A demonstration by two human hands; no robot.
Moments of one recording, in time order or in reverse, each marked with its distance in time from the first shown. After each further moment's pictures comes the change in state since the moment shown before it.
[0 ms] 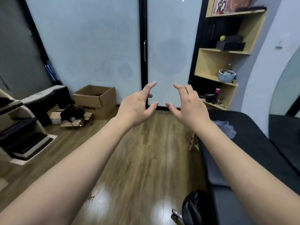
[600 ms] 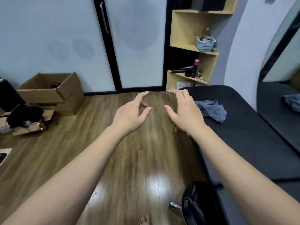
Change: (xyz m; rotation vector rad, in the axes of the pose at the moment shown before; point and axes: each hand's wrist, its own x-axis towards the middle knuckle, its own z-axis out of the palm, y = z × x) left_hand 0.129 -0.106 0.226 -0.215 -0.304 0.008; right_hand 0.070 0.139 0.175 -0.022 -0.112 0.325
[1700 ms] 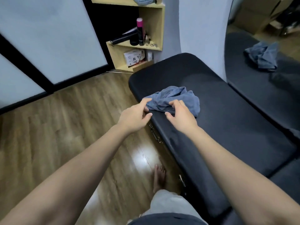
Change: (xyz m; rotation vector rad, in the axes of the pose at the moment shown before) left_hand 0.333 -0.004 0.309 -0.099 -0.577 0.222; right_hand 0.151 0.318 0.159 0.116 -0.212 0.699
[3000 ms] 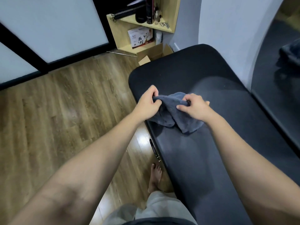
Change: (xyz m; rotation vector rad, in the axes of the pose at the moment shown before) left_hand 0.198 -0.034 0.047 -0.594 0.093 -0.115; right_hand 0.203 0.062 -0.008 -0.074 -0.249 0.057
